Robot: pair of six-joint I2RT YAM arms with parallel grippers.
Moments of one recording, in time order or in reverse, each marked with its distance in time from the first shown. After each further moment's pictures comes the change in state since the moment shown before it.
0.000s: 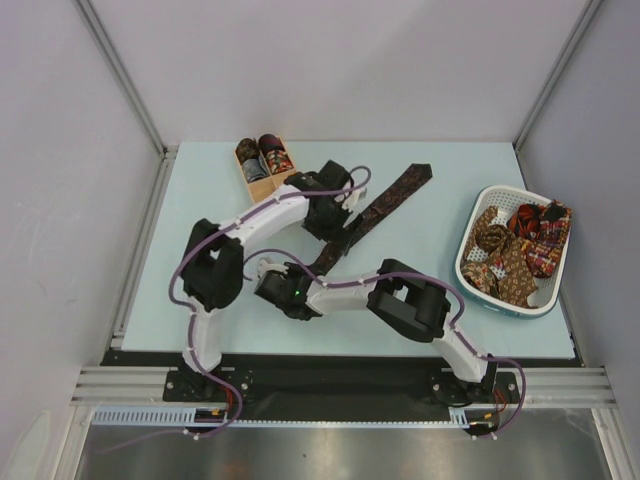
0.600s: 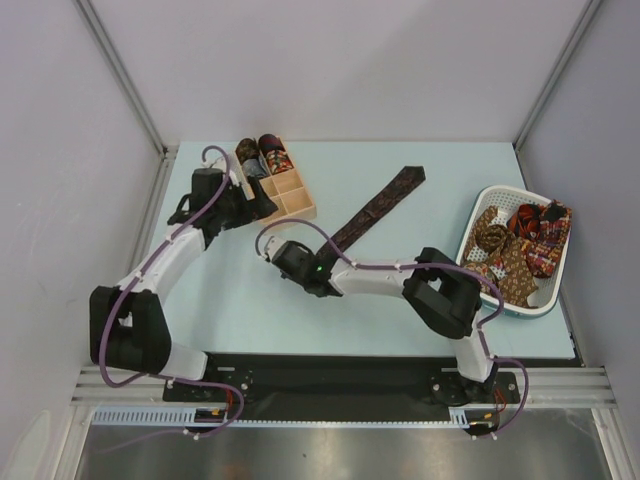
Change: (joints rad) left arm 0.498 -0.642 -0.687 0.640 0.085 -0.422; right arm -0.100 -0.182 -0.073 0.003 -0.394 0.115
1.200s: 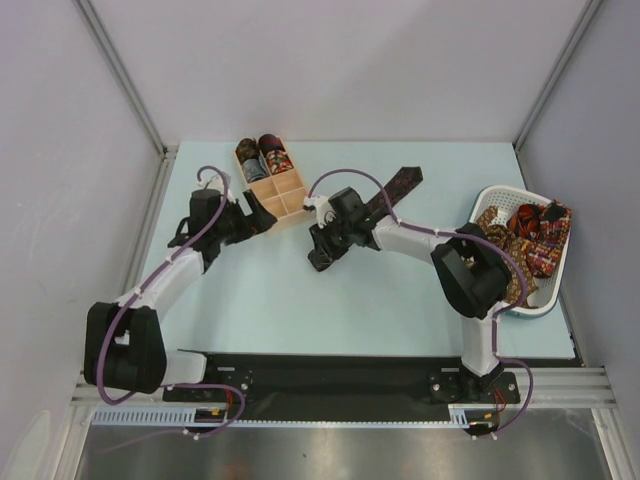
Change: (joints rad) left arm 0.041 -0.109 -0.249 0.209 0.018 -0.098; right arm -0.369 -0.086 -0.054 0.065 -0.843 0.207
